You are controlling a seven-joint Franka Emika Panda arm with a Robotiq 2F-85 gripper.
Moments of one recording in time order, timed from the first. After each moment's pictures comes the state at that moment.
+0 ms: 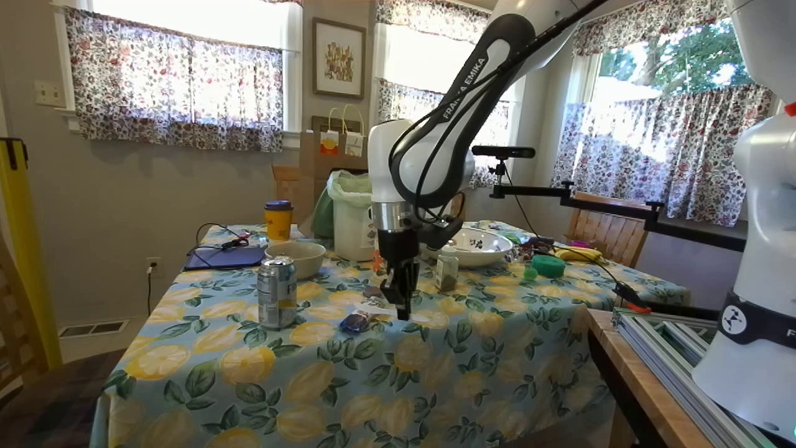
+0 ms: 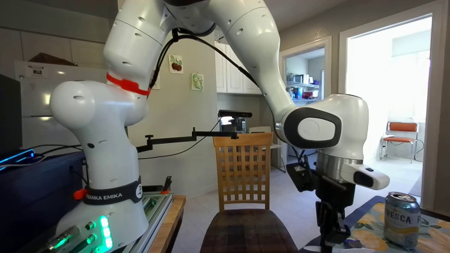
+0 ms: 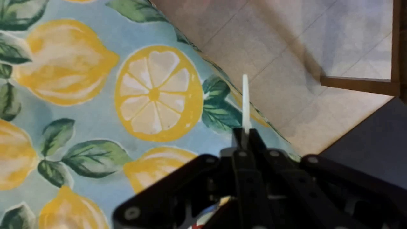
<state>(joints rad) -0.10 0.48 -0.09 -2.18 -0.03 2.54 0.04</state>
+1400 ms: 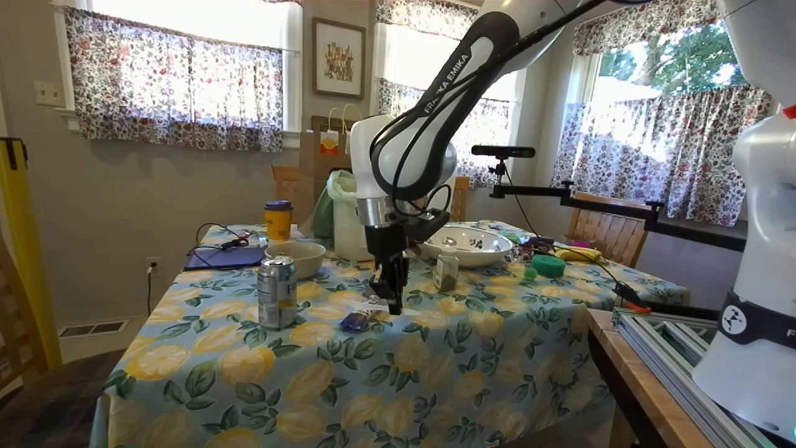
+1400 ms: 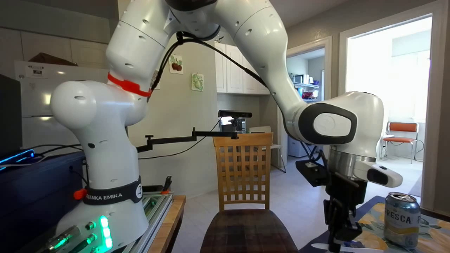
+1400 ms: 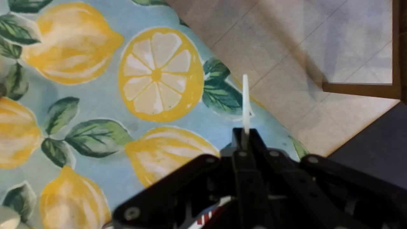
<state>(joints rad) -0.09 0.52 -0.10 -2.07 -0.03 2.42 0.04</state>
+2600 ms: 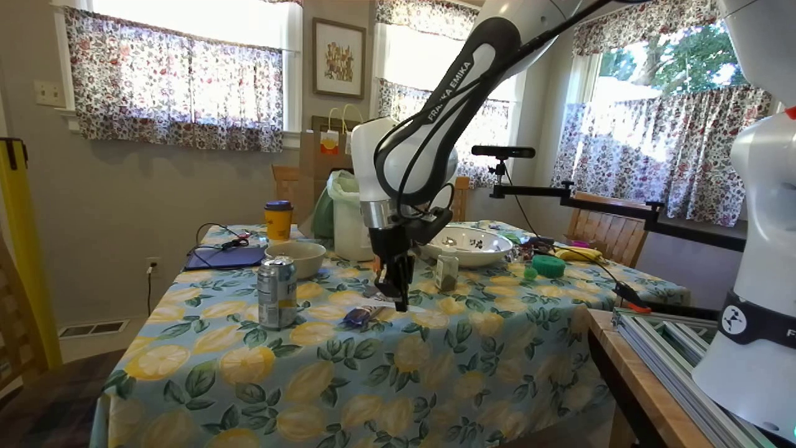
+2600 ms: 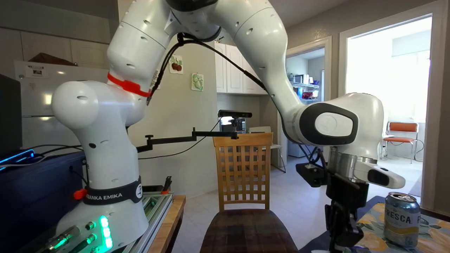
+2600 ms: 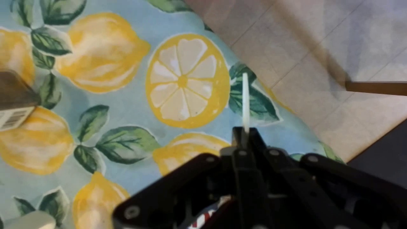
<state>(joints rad) -0.05 0.52 -0.15 -2.08 -0.09 2.41 0.10</state>
